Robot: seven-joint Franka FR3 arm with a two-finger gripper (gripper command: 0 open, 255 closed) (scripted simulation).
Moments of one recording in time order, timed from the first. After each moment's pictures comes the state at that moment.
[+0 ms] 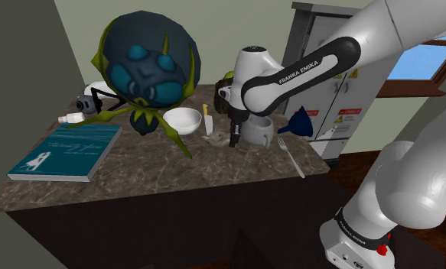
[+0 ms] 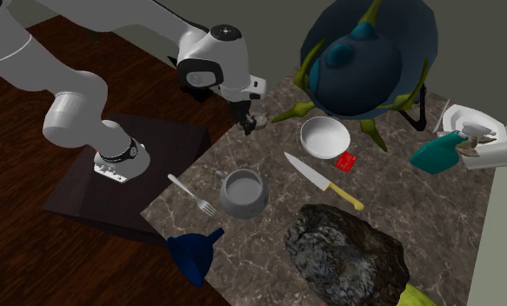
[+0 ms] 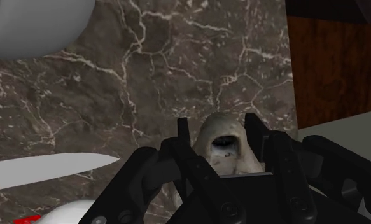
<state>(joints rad) 0.27 -0.15 0.01 -2.48 -0.02 2.41 -0.55</state>
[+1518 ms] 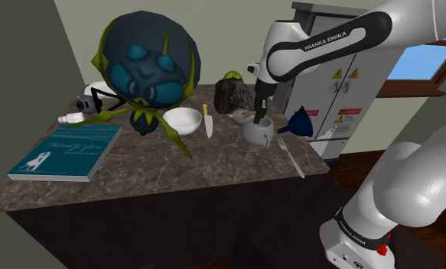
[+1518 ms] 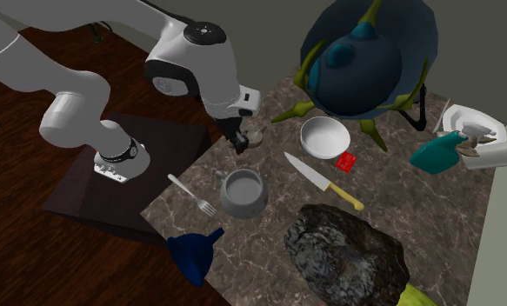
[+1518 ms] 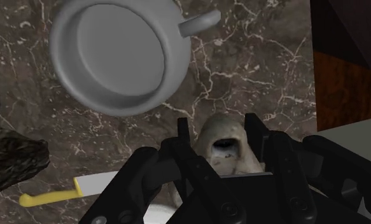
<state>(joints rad) 0.17 -0.29 -0.15 -2.44 -0.05 2.23 -0.79</state>
